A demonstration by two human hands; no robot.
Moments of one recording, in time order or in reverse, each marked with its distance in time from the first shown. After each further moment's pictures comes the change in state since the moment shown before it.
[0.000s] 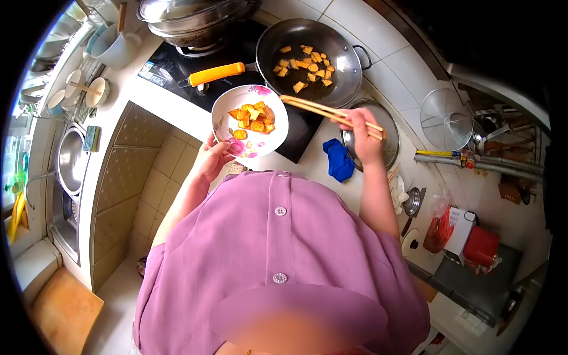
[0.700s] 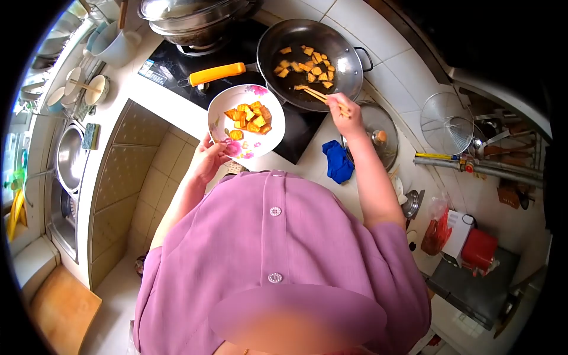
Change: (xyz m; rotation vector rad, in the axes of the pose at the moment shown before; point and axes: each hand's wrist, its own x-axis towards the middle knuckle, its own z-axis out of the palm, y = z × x) left_hand -0.002 0.001 -0.001 0.019 -0.010 0.014; right_hand 0.056 0.092 -0.016 -0.550 -0.087 -0.243
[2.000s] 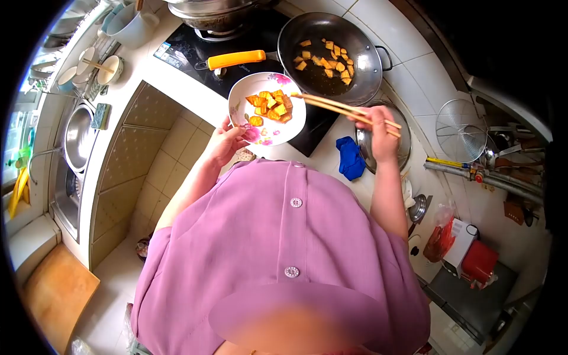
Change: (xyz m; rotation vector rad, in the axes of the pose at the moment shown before) left_hand 0.005 0.000 -0.002 -0.021 -0.026 -0.023; right_hand -0.029 -0.088 -0.035 0.601 0.001 0.276
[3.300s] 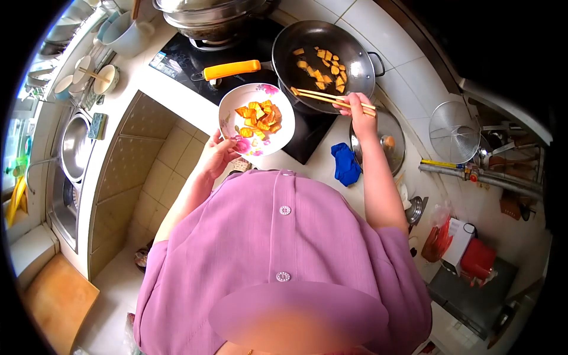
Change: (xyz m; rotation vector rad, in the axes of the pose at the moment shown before) left_hand -0.003 -0.003 -0.004 0.002 0.045 0.007; right_hand 0.054 0.059 -0.004 0.007 0.075 0.107
